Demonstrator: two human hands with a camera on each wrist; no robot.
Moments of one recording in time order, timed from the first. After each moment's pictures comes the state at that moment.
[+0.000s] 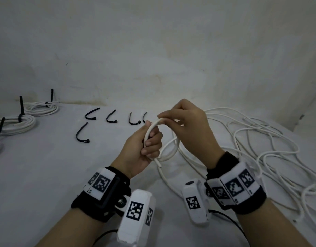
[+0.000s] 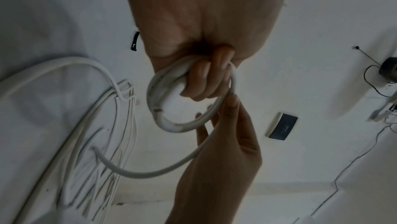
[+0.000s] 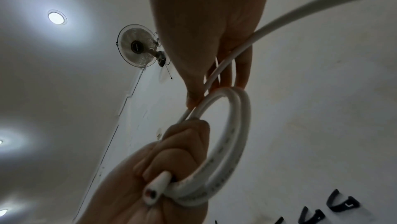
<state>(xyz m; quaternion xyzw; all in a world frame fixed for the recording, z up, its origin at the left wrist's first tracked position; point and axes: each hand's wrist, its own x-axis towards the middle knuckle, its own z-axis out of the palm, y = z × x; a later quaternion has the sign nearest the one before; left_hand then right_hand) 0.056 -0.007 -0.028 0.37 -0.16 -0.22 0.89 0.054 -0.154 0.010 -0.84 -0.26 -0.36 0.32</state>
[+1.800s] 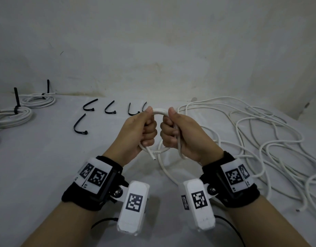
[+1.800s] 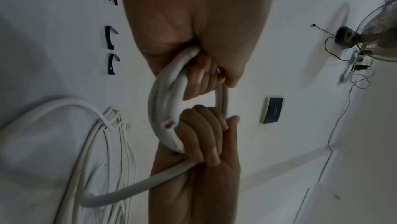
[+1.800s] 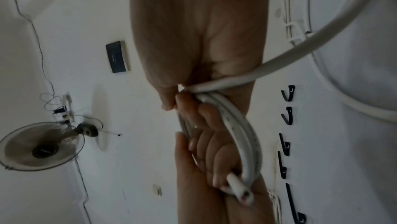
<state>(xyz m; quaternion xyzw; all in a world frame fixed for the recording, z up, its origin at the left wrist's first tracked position) 0.056 -0.007 -0.021 0.58 -0.16 -0.07 0.80 0.045 -0.150 -0.013 -0.58 -0.15 0.12 0.79</state>
